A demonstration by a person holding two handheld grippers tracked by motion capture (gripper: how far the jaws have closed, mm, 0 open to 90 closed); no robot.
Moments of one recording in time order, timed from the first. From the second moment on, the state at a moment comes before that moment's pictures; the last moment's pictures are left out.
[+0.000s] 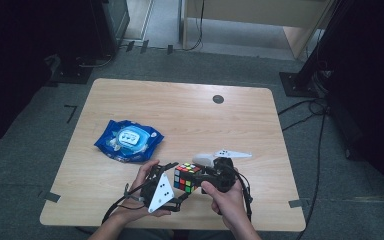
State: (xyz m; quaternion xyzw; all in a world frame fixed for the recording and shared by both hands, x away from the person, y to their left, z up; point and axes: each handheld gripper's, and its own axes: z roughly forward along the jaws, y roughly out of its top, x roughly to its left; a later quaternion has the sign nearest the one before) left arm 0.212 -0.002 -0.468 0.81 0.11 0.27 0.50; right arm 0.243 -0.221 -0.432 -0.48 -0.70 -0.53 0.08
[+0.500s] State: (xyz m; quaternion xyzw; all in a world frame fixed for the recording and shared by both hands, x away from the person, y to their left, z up) left arm 0.205 -0.005 -0.466 0.81 0.08 0.27 0.52; right arm 0.244 -0.213 -0.439 -0.47 -0.72 -0.50 0.11
